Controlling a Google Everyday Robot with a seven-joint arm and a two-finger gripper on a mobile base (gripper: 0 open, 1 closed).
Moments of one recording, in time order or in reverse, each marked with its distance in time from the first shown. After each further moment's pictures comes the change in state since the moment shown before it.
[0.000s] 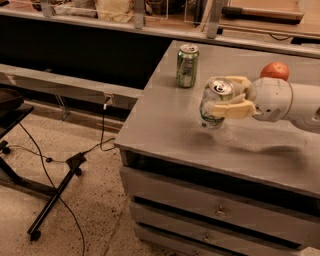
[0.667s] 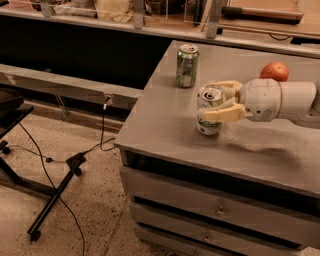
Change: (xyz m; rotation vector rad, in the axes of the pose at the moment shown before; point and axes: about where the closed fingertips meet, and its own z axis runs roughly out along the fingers) arm 0.029 -0.006 0.010 0.017 0.169 -0.012
